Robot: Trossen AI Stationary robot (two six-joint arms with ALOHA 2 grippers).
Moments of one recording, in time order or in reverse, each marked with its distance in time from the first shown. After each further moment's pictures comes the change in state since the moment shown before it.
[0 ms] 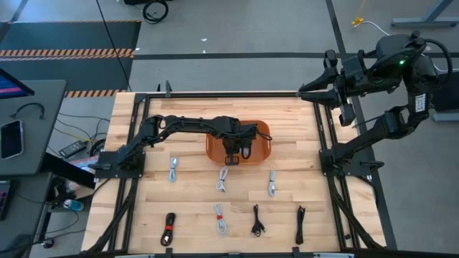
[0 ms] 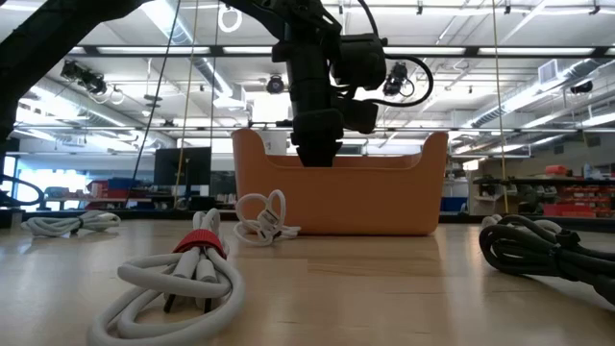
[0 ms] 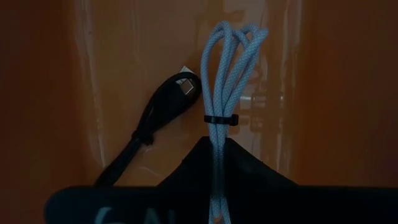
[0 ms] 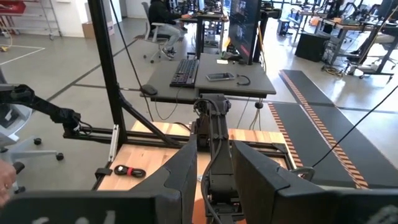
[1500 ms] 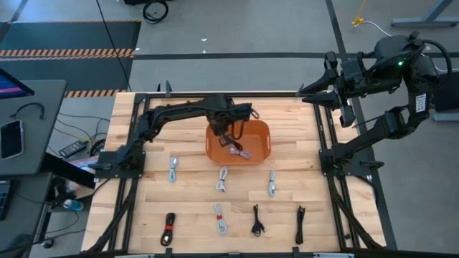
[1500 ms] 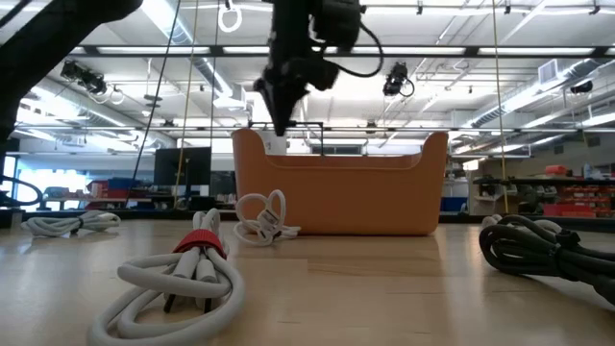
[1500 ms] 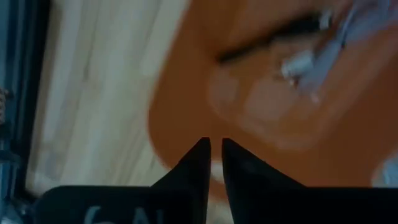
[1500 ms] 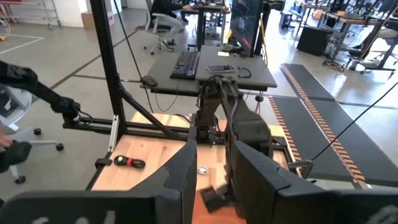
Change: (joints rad) left arm 0.065 -0.047 0.328 -0.603 -0.179 -0.397; right arm 0.000 -0.004 0.000 -0.038 0.000 -0.020
